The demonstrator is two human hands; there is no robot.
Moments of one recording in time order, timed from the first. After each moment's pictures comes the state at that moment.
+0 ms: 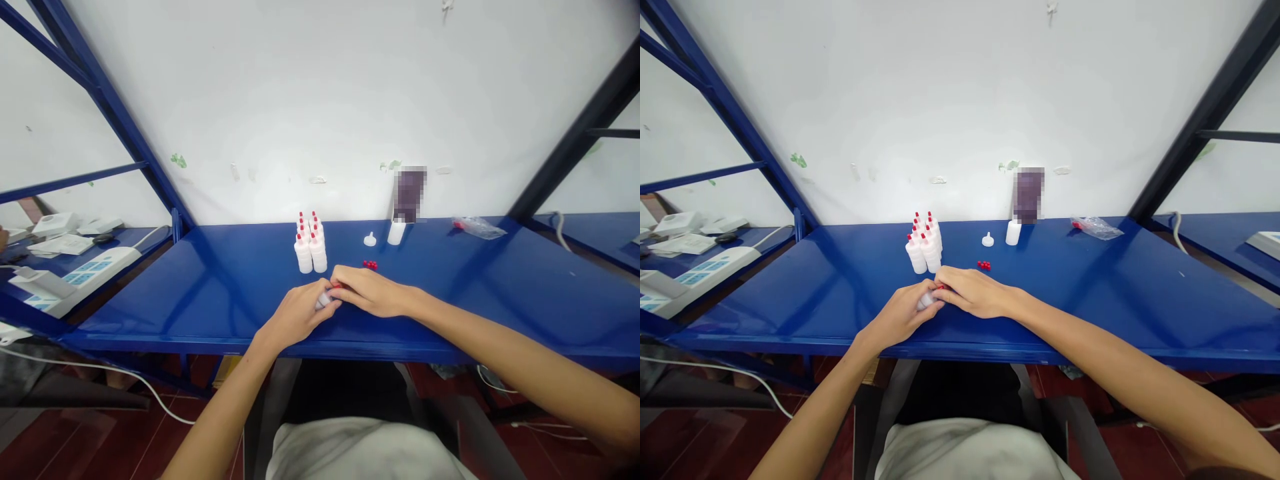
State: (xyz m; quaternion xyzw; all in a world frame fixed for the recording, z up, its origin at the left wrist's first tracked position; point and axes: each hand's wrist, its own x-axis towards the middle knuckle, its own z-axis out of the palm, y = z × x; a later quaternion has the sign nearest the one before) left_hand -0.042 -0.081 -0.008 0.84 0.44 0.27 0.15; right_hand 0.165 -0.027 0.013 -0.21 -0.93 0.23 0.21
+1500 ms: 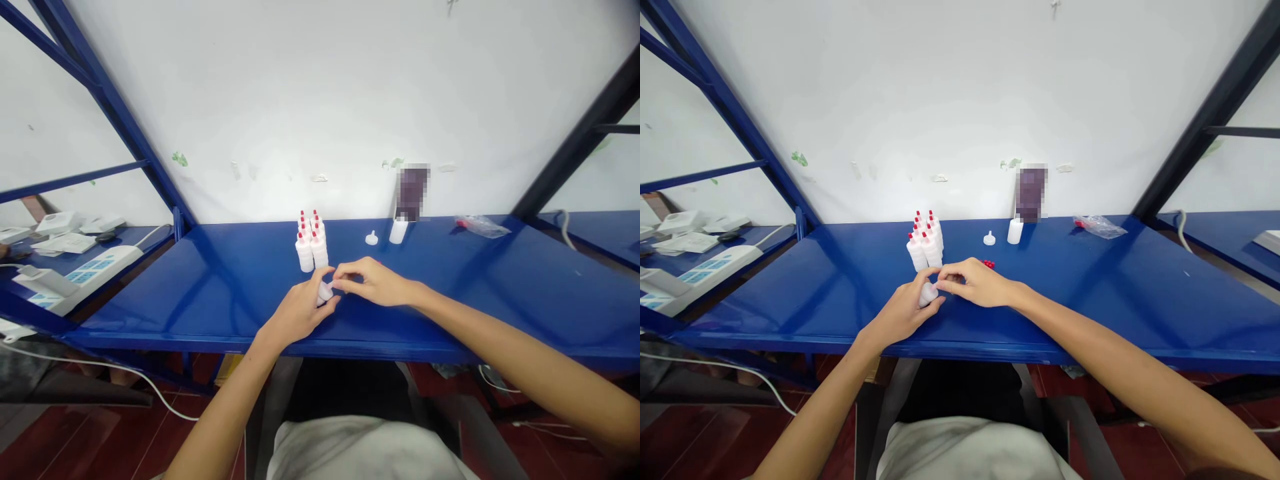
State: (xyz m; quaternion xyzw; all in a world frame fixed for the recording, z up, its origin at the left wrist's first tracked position) left_hand -0.040 -0.081 -0.008 0.82 0.48 0.27 0.16; right_hand 0.164 -0.023 0.021 -0.24 -0.88 0.34 0.23
